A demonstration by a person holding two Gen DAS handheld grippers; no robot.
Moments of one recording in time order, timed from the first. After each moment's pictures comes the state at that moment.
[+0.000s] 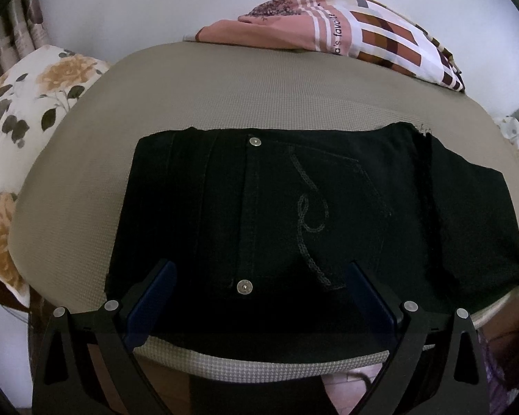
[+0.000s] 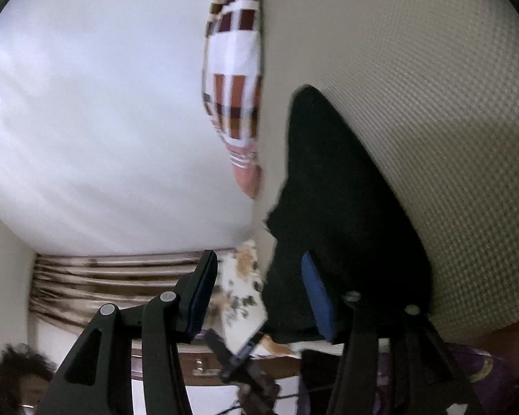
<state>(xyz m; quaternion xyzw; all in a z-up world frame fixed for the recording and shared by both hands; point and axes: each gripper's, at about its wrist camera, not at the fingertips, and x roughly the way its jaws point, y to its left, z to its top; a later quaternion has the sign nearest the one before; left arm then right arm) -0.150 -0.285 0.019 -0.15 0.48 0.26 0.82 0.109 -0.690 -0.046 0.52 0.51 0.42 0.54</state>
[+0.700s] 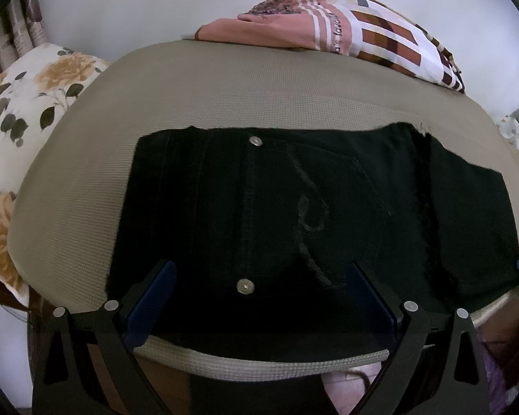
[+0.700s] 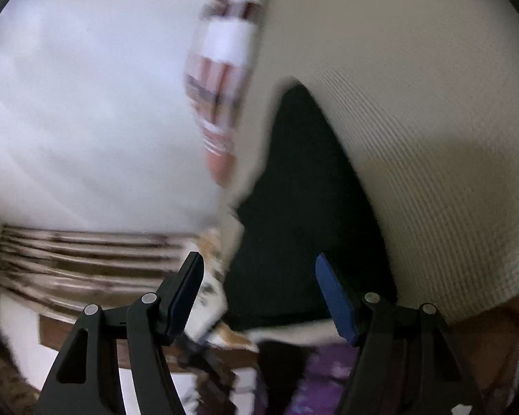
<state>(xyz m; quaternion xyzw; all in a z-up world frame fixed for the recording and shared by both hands) -0.153 -0.280 0.022 -0.16 0.48 0.26 0.82 0.107 -0.678 -0.048 0.41 0.57 0.40 0.60</state>
